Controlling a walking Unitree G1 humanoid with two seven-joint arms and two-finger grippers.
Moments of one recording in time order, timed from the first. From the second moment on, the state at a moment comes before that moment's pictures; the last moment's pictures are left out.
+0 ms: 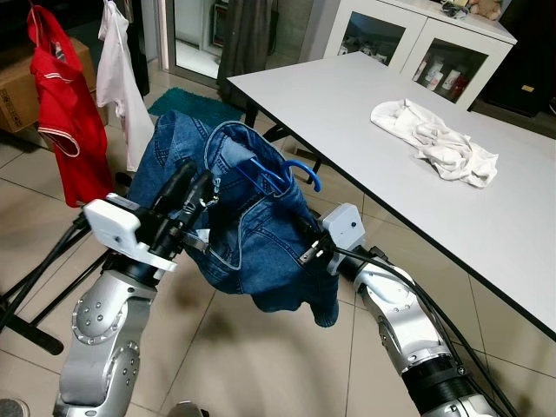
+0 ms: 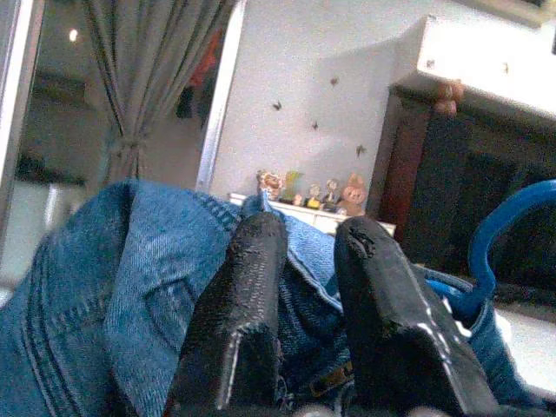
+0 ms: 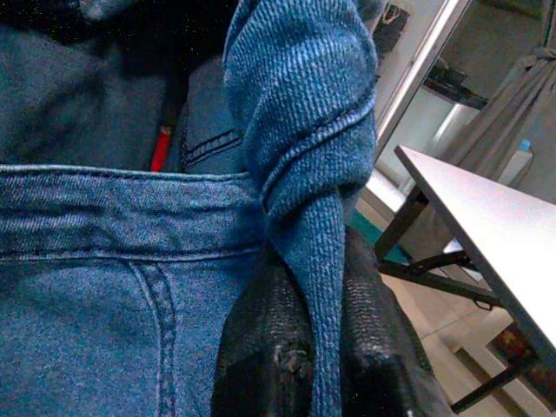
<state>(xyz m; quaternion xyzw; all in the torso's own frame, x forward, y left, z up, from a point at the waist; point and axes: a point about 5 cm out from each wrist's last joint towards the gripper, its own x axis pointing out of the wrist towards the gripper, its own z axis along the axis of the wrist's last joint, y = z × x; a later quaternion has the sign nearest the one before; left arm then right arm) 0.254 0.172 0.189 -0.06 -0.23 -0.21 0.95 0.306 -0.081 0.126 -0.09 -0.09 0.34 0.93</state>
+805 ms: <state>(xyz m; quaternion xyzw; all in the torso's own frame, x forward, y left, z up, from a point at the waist) 0.237 0.180 0.195 -0.28 -0.13 -0.33 0.89 0.306 -0.082 0.126 -0.09 -0.09 0.34 0.93</state>
